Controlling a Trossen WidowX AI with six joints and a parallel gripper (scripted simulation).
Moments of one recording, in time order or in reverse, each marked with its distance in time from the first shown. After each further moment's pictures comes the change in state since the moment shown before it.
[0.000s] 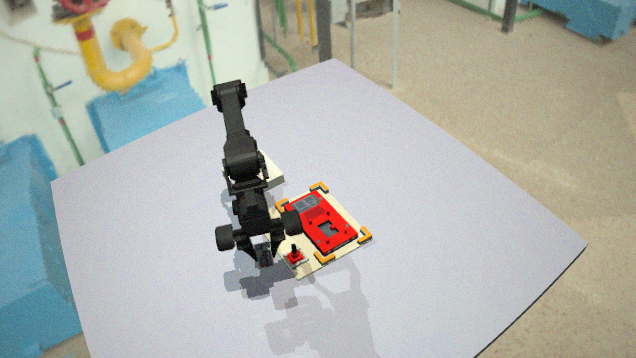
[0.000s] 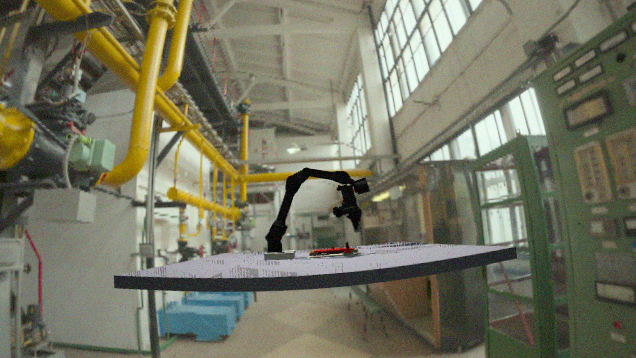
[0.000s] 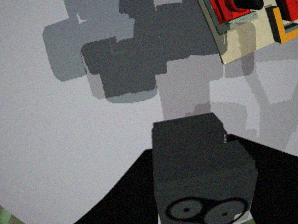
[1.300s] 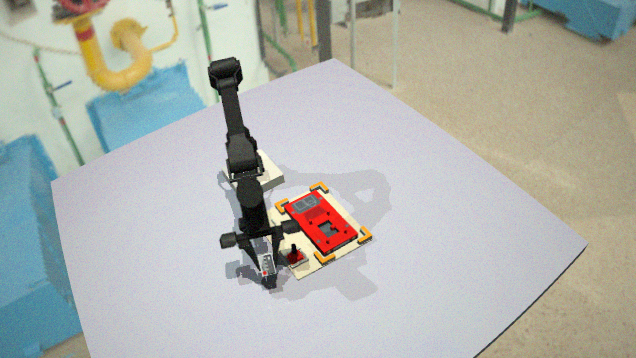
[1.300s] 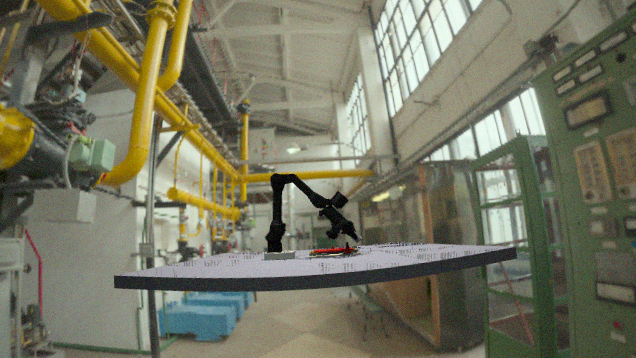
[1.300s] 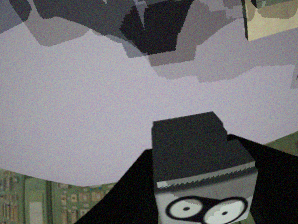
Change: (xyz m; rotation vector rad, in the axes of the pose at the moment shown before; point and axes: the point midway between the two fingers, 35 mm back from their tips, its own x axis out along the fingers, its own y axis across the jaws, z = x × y) arm 0.051 0.000 0.028 0.005 0.544 -0.003
